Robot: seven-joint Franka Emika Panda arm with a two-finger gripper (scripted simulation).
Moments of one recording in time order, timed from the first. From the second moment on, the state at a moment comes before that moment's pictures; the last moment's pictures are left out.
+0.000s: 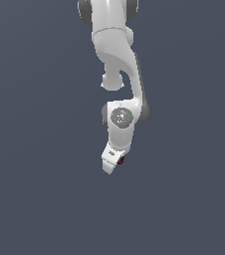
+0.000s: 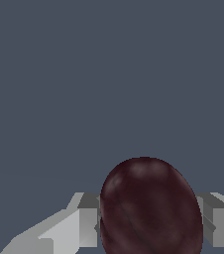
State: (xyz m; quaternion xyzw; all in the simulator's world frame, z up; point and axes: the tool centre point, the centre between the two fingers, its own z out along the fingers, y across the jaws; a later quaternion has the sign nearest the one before) arm 0.033 0.028 0.036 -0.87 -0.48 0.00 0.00
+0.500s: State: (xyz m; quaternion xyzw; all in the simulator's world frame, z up) arm 0.046 0.032 0.098 -0.87 -0.49 0.00 0.00
